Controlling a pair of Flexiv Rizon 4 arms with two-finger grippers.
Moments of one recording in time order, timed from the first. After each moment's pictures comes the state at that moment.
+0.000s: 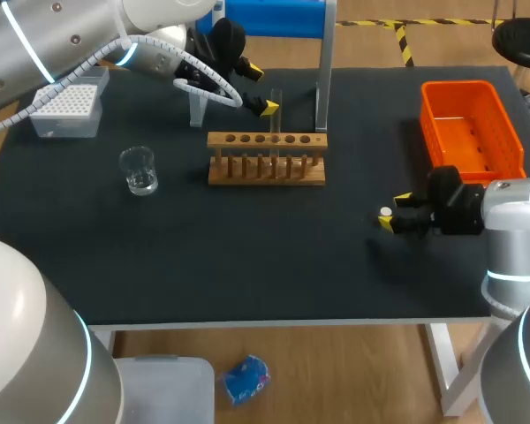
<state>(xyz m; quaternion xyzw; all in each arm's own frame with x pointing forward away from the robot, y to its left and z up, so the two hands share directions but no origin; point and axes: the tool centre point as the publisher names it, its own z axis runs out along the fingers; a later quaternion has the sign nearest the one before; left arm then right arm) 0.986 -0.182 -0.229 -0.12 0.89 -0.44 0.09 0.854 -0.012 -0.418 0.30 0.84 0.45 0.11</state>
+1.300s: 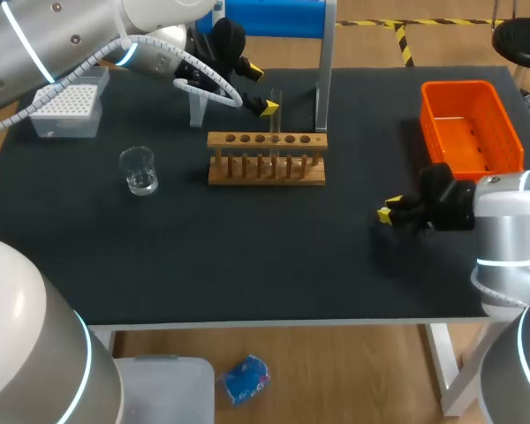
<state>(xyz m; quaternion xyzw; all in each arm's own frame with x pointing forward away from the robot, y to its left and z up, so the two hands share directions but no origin) 0.986 -0.182 -0.229 -0.12 0.89 -0.44 0.09 0.866 -0.008 -0.427 0.30 0.84 0.44 0.11</state>
